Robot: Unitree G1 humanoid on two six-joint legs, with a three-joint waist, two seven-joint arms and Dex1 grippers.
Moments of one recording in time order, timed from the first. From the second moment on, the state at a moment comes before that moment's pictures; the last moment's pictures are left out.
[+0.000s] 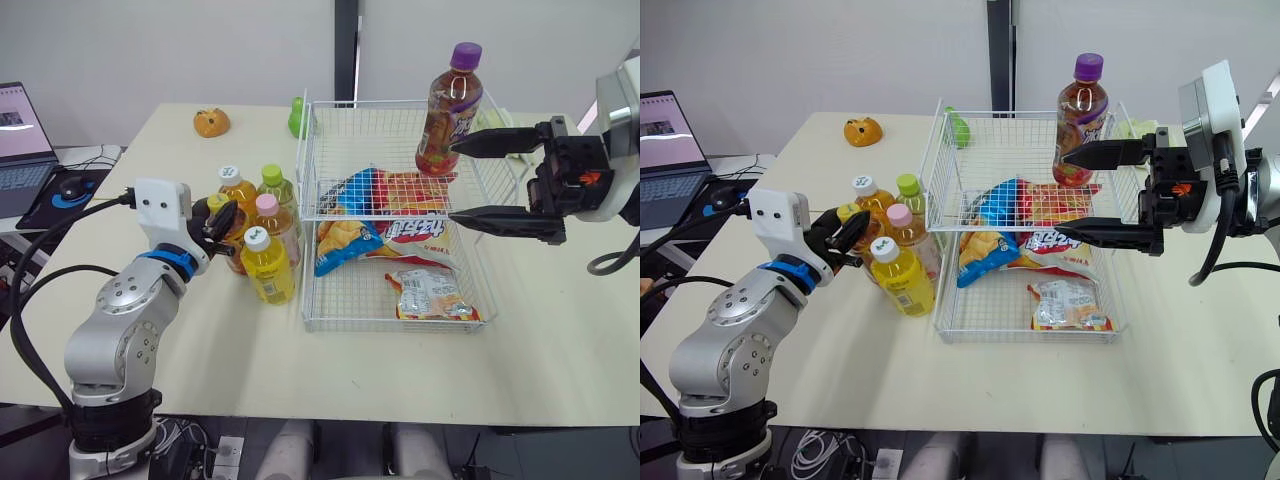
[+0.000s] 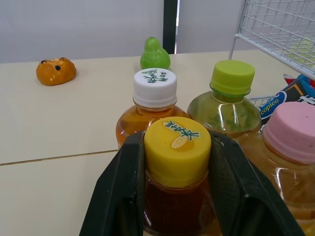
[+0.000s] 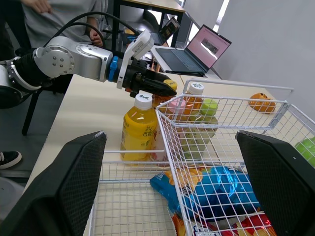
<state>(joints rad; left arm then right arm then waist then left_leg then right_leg) -0.29 0.48 0.28 -0.46 -0.48 0.74 -0.19 -0.77 -0.99 -0.14 -0.26 0.84 0.68 1.18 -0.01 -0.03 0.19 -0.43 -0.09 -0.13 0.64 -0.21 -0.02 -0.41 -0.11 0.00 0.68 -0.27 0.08</state>
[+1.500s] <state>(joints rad) -1.69 0.39 -0.04 0.86 -0.40 0.57 -0.91 -0.44 -1.07 -0.56 -0.46 0.89 0.78 0.89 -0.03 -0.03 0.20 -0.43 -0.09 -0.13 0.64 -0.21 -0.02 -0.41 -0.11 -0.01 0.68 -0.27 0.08</state>
